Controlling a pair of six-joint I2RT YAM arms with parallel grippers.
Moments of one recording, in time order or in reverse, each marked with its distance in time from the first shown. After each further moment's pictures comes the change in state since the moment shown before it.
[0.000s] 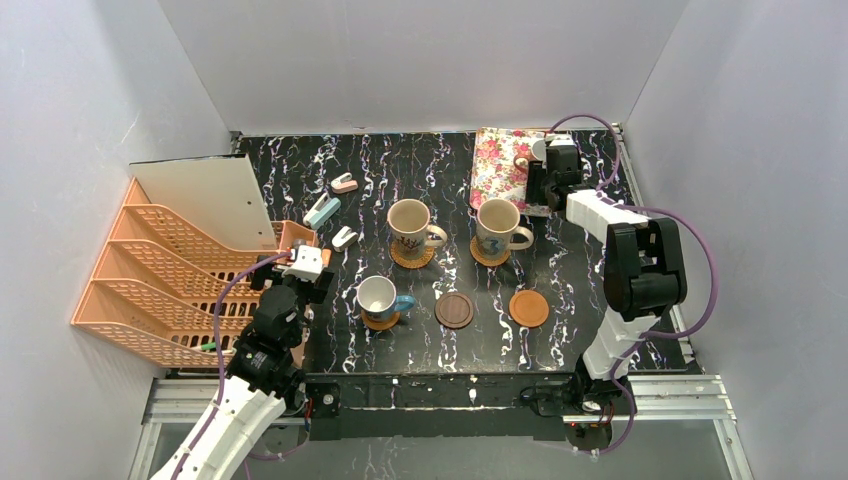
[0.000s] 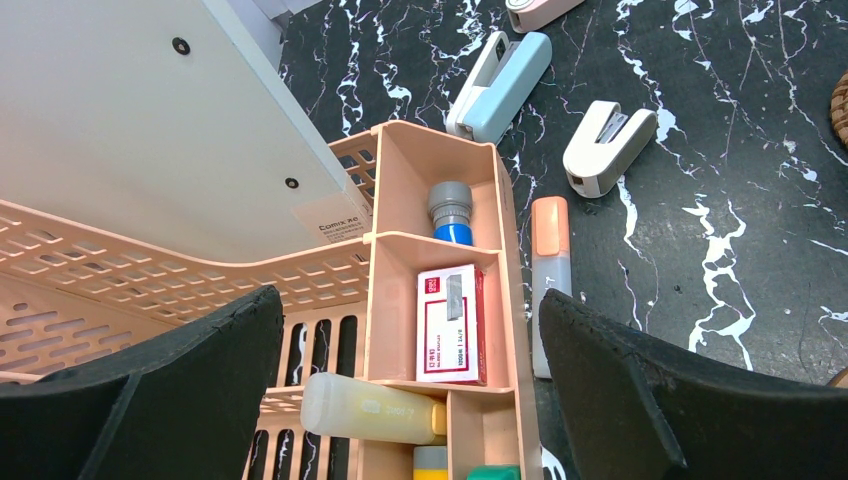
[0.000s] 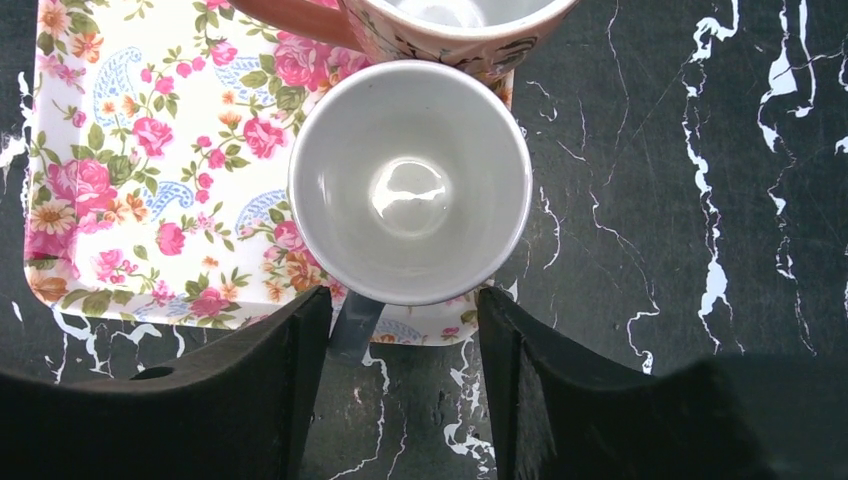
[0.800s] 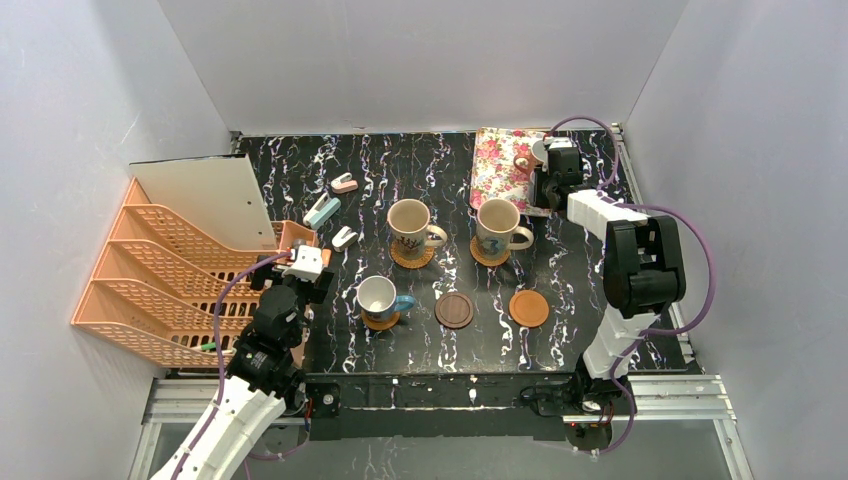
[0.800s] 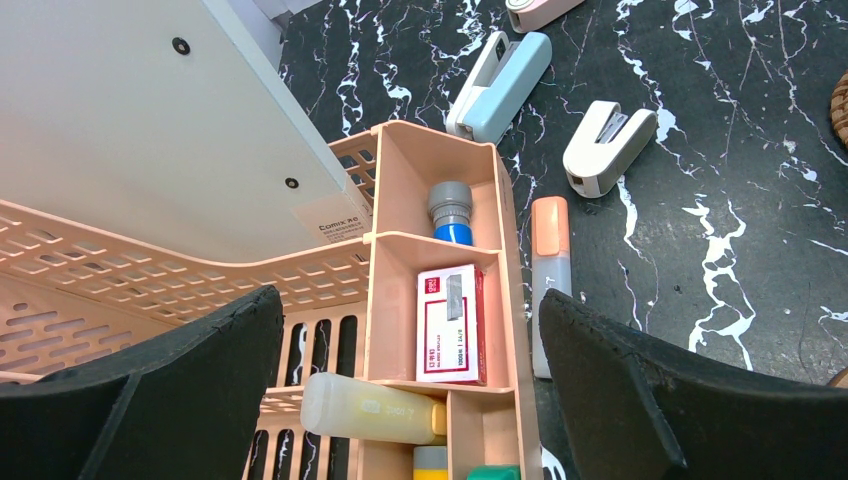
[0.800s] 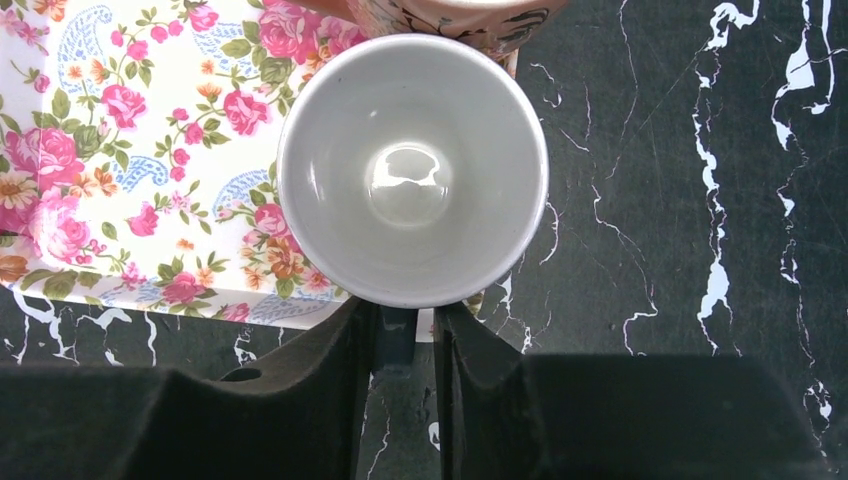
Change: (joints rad) left arm 0.000 0.000 0.000 0.000 0.000 0.000; right arm -0.018 0.020 0.000 -0.017 -0.034 -0.043
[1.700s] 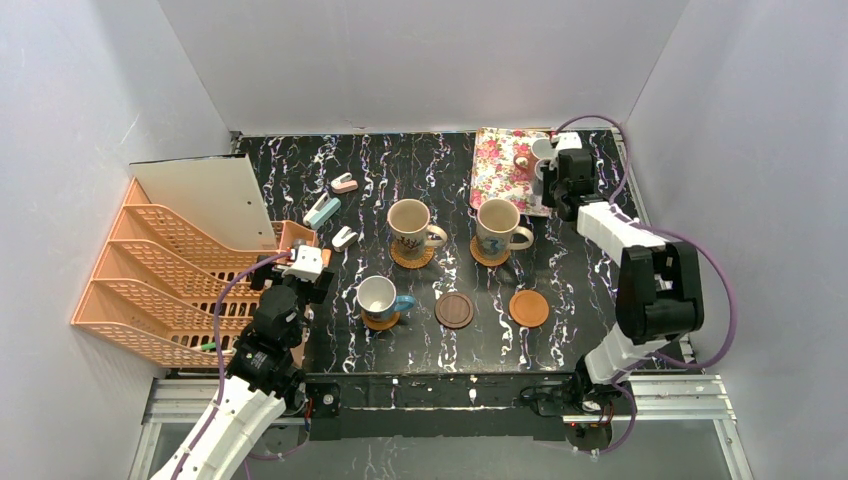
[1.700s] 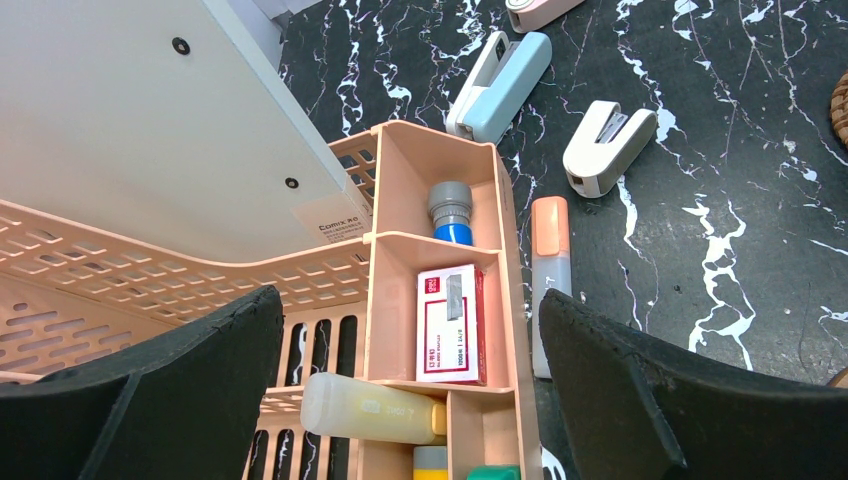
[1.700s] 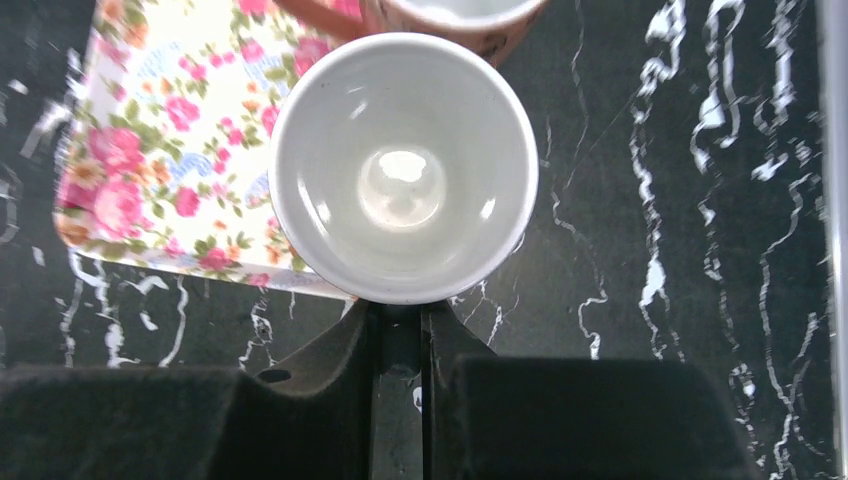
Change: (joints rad) left arm 0.000 0.000 0.000 0.000 0.000 0.000; right arm -0.001 -0.148 -0.111 0.064 -0.010 -0.055
